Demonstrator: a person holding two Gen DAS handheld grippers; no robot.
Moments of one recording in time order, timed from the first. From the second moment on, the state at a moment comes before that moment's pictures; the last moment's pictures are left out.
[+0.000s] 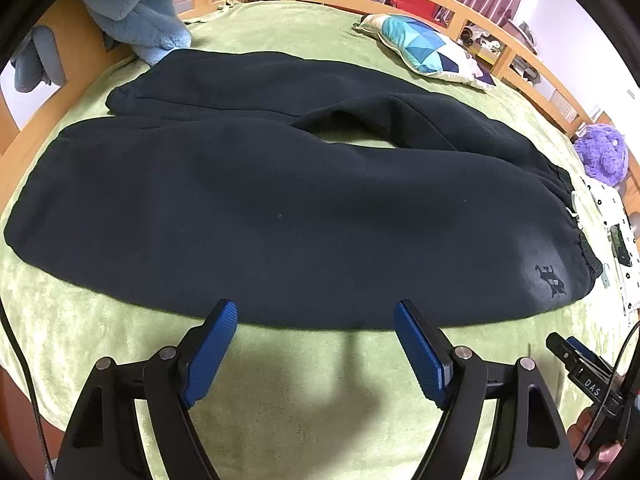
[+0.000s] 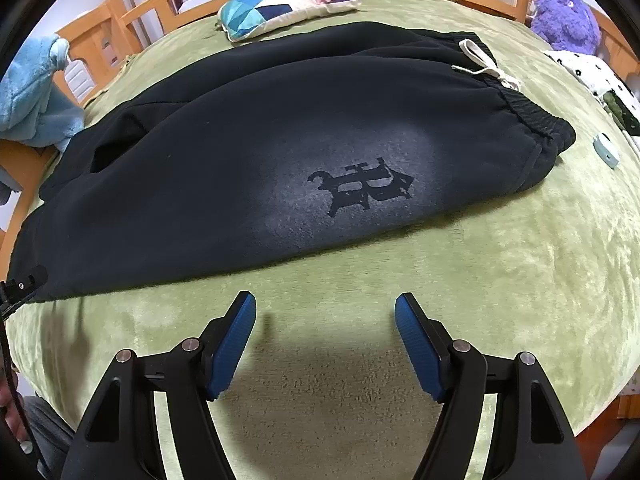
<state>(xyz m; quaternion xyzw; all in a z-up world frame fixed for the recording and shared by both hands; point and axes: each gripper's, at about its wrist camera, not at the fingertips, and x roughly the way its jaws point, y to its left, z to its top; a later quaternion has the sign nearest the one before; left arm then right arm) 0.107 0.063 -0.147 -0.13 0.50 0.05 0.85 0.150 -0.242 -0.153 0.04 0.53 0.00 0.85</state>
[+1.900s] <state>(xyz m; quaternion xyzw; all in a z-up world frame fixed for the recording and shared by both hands) 0.243 0.232 -0.051 -0.21 0.33 0.13 0.91 0.316 -0.348 -0.042 0.21 0.37 0.02 0.90</state>
